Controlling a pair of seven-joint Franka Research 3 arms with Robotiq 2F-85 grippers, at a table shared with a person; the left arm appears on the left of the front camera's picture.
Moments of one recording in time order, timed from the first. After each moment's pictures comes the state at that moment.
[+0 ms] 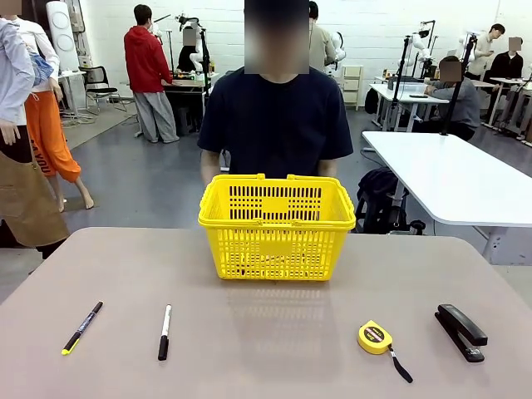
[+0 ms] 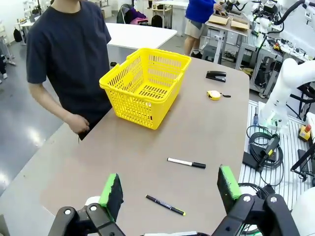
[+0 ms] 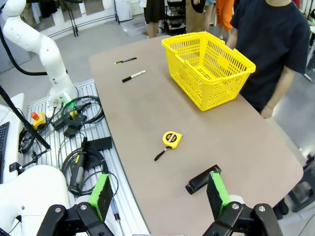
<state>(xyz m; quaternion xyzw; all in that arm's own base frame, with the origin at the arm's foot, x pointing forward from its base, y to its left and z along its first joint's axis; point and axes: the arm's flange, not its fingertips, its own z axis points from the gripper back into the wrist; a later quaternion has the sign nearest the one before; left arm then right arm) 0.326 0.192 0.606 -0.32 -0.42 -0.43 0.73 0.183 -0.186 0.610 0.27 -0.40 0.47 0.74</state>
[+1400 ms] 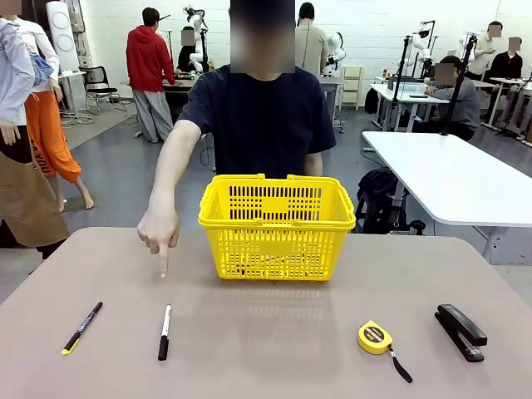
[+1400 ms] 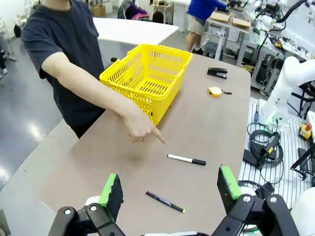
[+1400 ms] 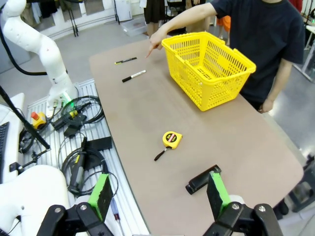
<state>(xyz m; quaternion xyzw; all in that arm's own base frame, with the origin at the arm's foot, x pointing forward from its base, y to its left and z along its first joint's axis) 0.328 0.185 0.608 -0.31 -0.41 -0.43 0.74 0.183 -0.186 0.610 0.27 -0.40 0.47 0.74</state>
